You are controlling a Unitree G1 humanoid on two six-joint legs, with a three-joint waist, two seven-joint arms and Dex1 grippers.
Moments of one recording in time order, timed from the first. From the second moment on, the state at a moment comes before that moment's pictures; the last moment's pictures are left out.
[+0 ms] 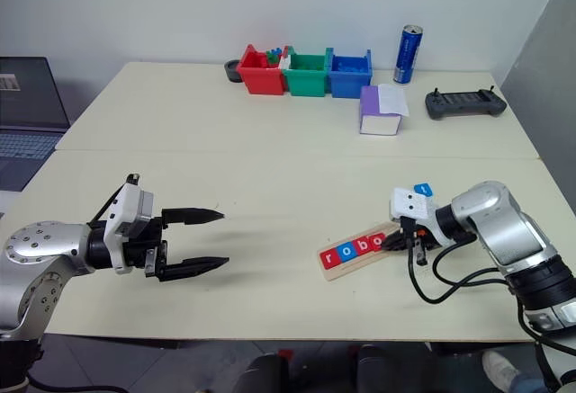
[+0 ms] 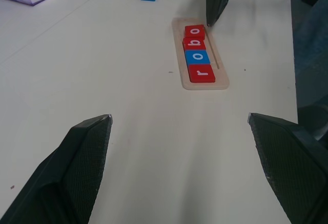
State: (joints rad) left arm -0.13 0.90 0.20 -0.24 -0.57 0.41 -1.25; right arm -0.58 -0.86 0.33 -0.01 0.11 0.52 1.39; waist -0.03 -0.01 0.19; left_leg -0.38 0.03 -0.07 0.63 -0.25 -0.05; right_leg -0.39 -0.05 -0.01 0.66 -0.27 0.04
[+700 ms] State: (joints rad) left arm -0.11 0.90 0.20 -0.25 -0.57 0.41 -1.24; right arm -0.62 -0.82 0.34 0.13 0.06 0.42 1.39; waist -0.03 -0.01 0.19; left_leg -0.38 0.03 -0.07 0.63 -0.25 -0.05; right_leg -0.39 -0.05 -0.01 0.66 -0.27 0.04
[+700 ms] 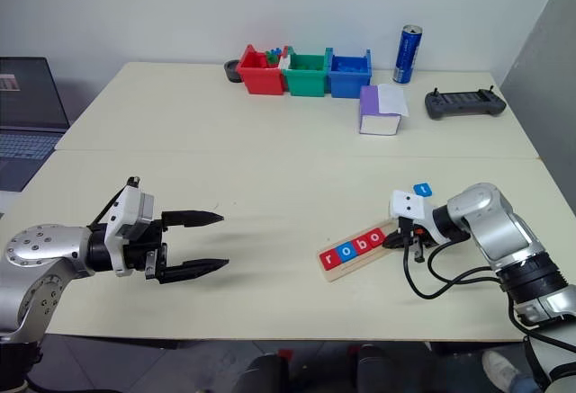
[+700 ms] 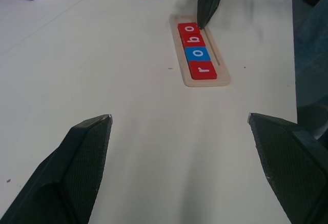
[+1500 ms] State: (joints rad) left arm -0.05 0.91 0.24 -0.28 -0.59 0.41 -1.23; right arm -0.53 -0.86 -0.05 0.11 0.22 0.62 1.14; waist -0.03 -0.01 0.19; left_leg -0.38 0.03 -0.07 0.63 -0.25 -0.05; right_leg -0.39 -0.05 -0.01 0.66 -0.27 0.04
